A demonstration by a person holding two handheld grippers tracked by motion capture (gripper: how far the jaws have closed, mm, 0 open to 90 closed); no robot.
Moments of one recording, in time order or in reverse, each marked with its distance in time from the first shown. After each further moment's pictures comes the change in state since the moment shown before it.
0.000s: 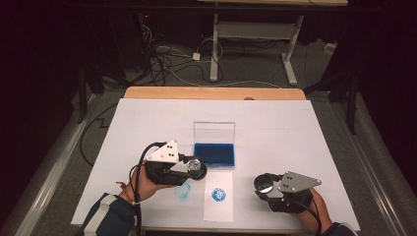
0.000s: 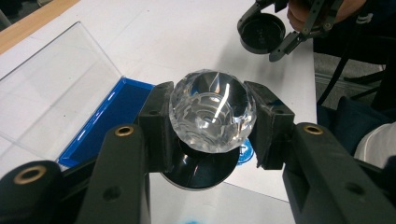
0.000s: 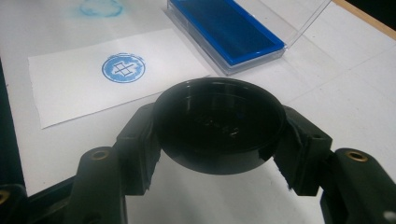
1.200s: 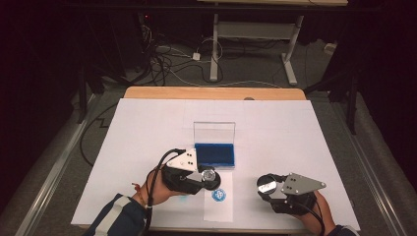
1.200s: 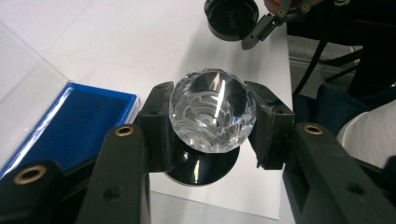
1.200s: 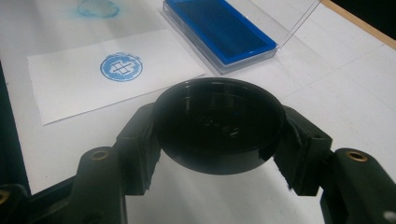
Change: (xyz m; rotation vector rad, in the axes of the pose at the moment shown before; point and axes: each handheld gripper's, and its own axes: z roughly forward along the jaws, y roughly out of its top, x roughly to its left) left arm -0.015 0.010 0.032 0.060 -0.087 0.038; right arm 0.001 -0.002 -0.008 -0.010 -0.028 -0.003
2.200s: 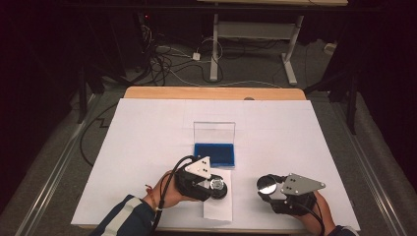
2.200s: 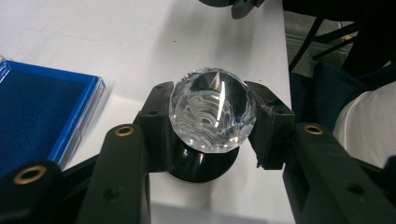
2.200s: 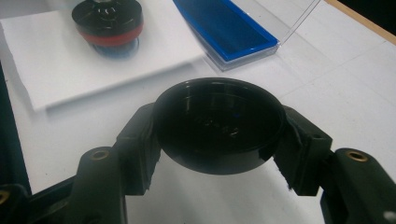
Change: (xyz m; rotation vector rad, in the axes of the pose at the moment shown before) left arm -0.003 -0.002 0.040 0.113 -0.079 0.006; right arm 0.001 -0.002 0.000 0.008 0.001 0.004
